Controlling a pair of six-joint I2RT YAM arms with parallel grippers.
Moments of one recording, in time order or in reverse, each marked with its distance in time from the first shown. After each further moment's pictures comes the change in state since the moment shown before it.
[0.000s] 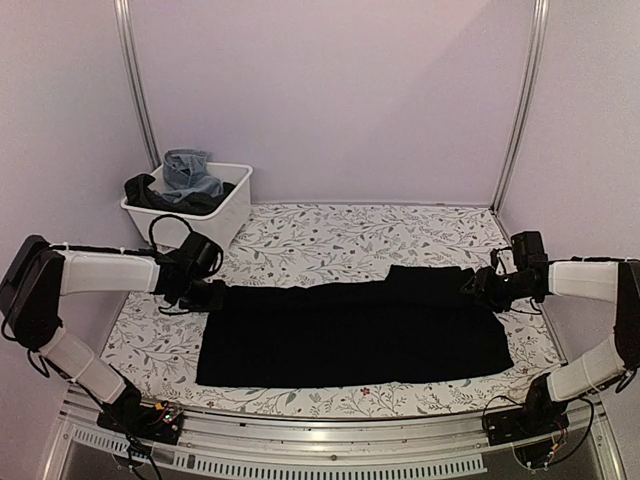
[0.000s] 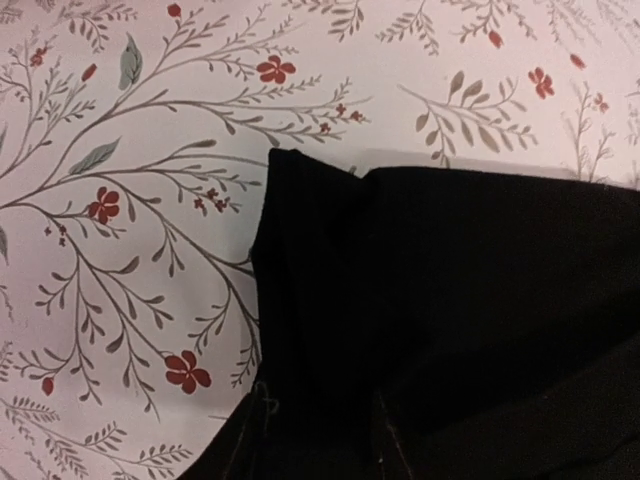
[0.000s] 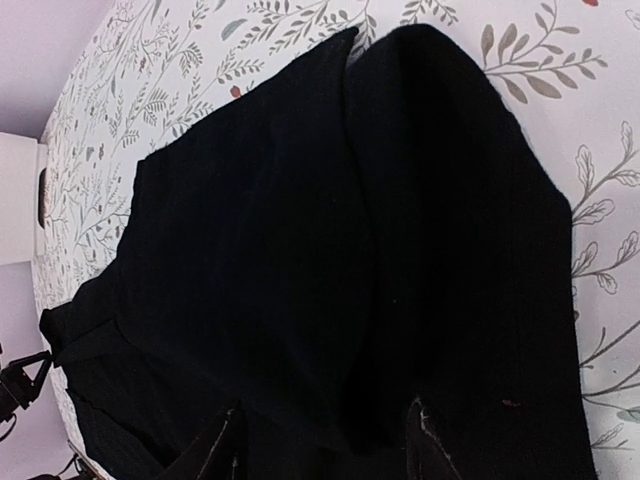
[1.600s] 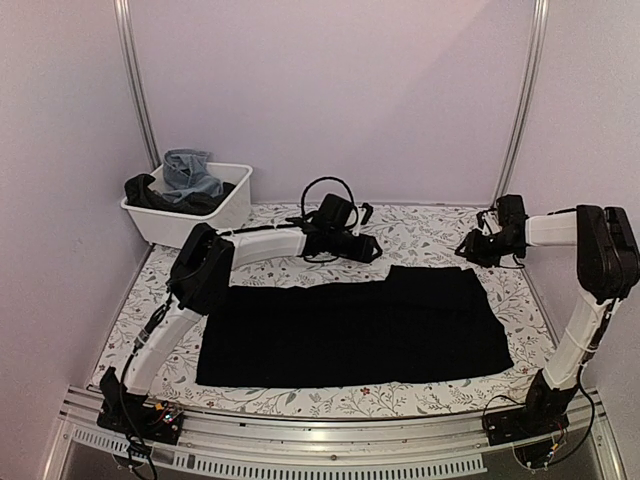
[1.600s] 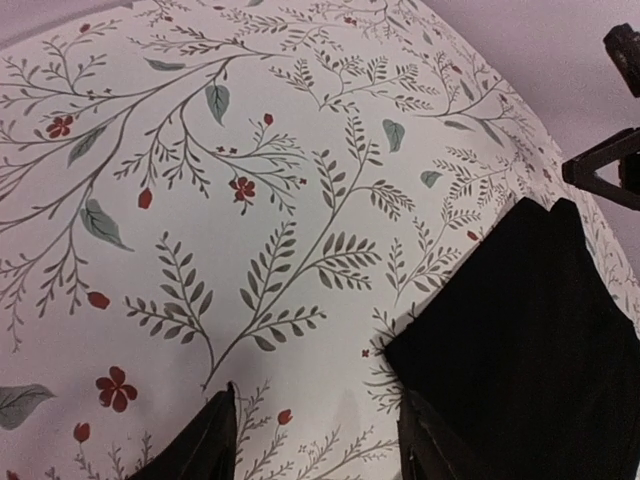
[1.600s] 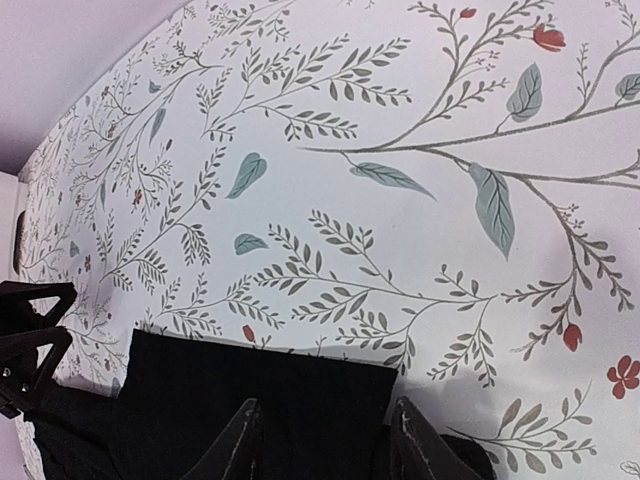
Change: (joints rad) left arm -0.265 1.091 1.433 0.150 0.430 0.151; right arm -0.032 0.425 0.484 0.003 0.032 -0.183
